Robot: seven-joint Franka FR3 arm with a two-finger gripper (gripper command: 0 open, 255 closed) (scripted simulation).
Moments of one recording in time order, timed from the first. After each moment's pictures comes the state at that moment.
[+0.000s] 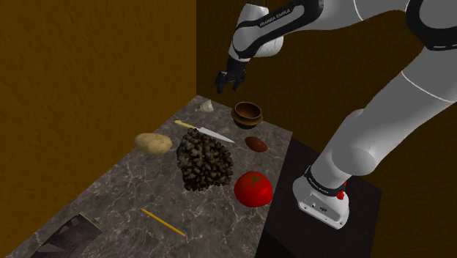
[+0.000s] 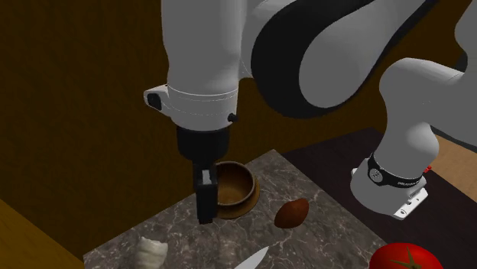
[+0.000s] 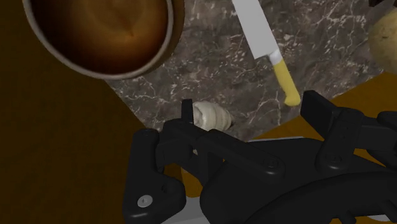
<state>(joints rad) 0.04 -0.14 -0.12 -2.39 0.15 2.37 -0.01</state>
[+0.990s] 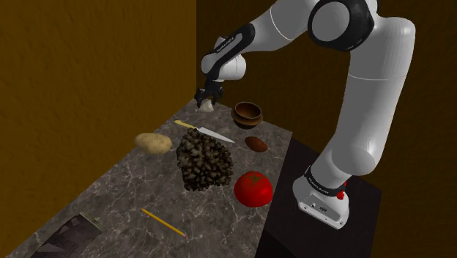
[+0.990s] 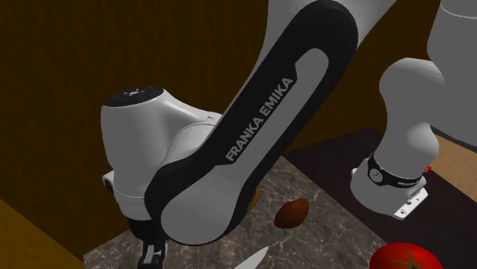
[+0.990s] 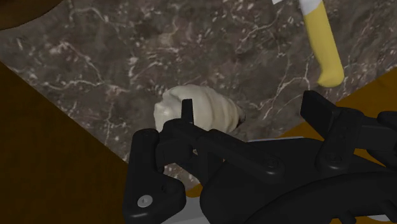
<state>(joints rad) 0.04 0.36 -0.08 -2.10 0.38 2.59 -0.12</state>
